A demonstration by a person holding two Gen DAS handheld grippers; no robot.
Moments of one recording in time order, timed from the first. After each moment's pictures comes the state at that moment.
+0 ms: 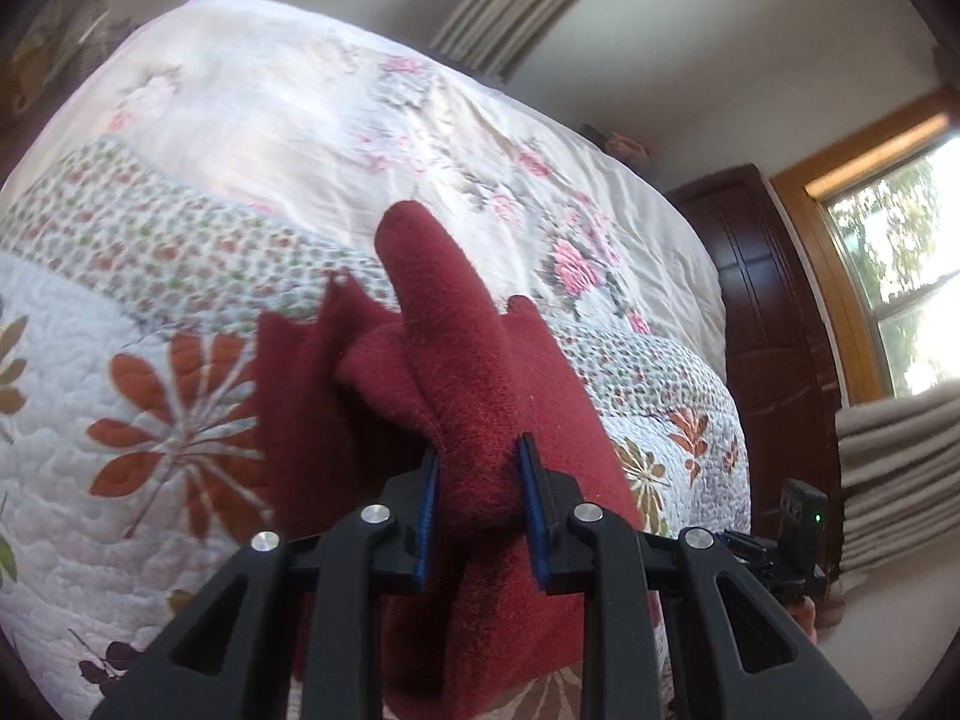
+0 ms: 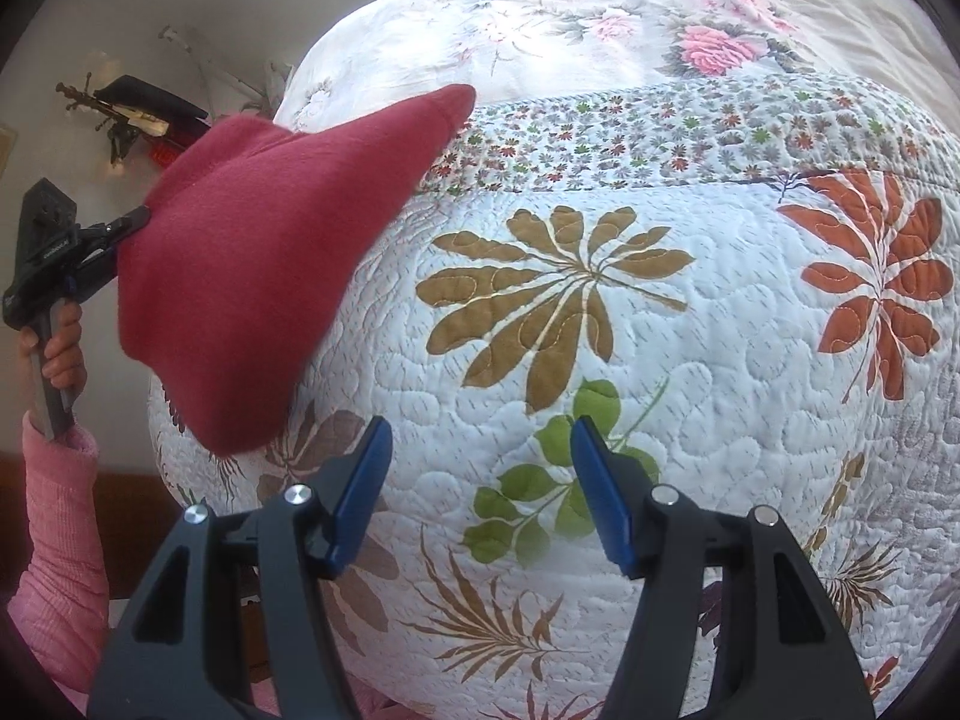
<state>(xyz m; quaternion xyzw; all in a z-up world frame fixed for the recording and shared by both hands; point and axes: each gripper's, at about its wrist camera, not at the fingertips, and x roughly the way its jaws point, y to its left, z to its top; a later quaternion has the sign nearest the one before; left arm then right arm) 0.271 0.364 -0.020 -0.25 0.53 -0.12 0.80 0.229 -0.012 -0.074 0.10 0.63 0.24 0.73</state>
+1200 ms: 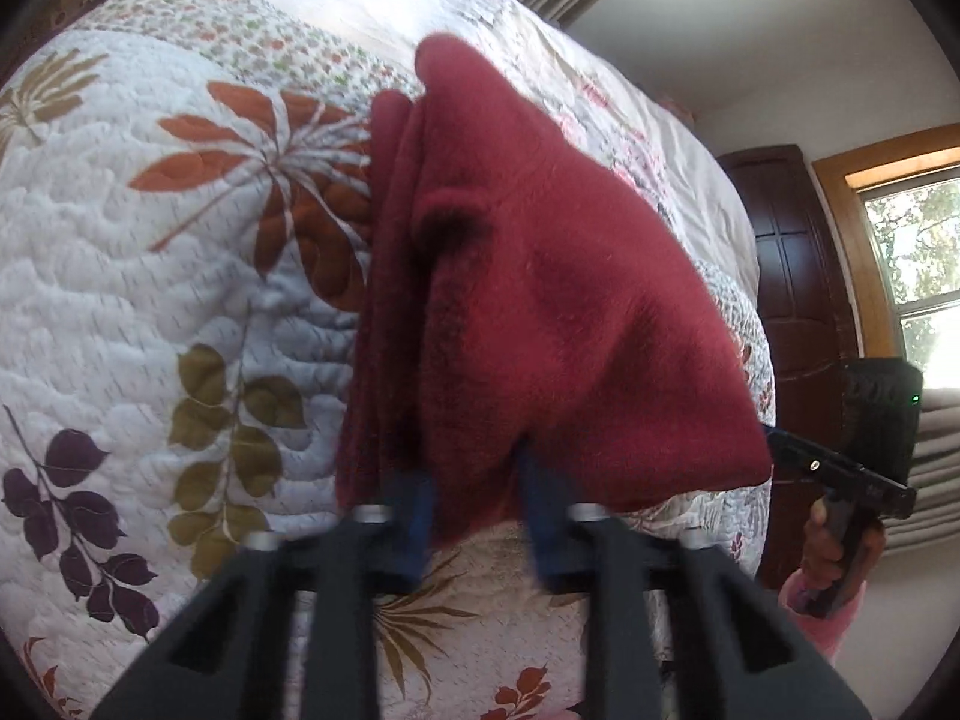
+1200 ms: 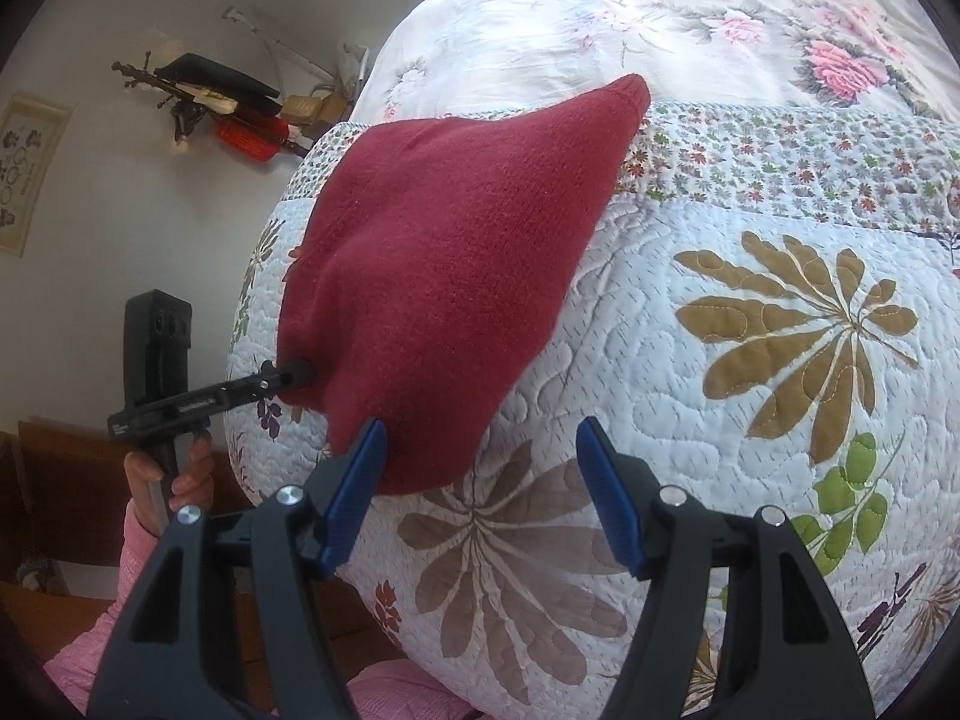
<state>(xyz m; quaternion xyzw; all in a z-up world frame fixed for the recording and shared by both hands) 0.174 0.372 -0.103 -0.28 0.59 -0.10 0.75 0.231 0.093 -0.052 0.13 0.63 0.31 0.70</state>
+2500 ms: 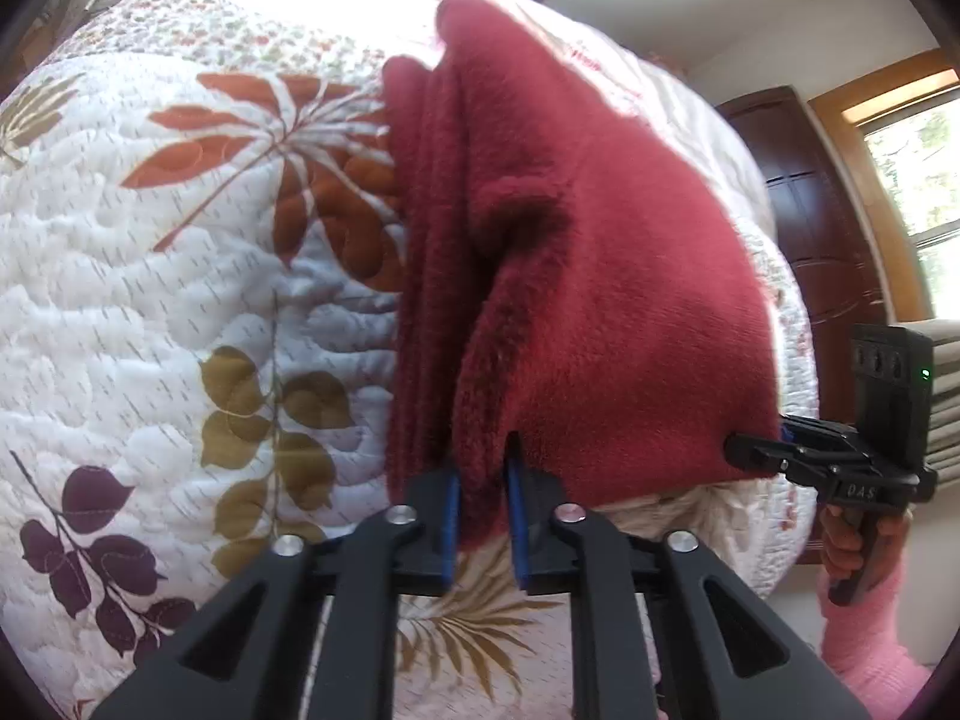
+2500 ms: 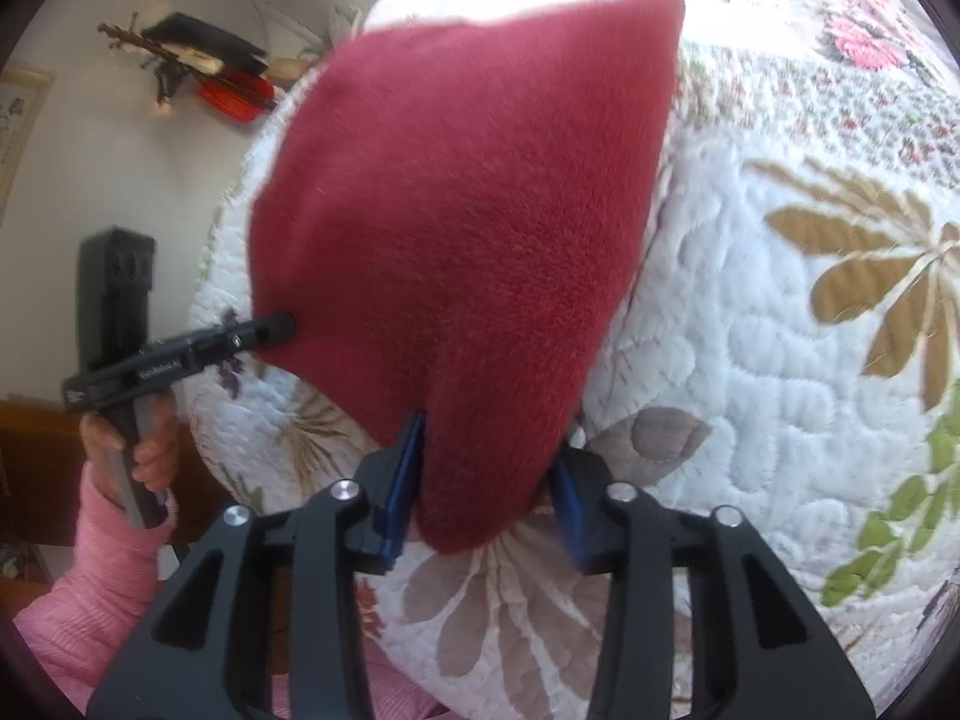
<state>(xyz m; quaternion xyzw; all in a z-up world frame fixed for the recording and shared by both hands) 0.169 0.372 -0.119 -0.21 0.59 -0.12 0.77 0.199 0.136 -0.087 0.09 0.64 0.31 0.70</state>
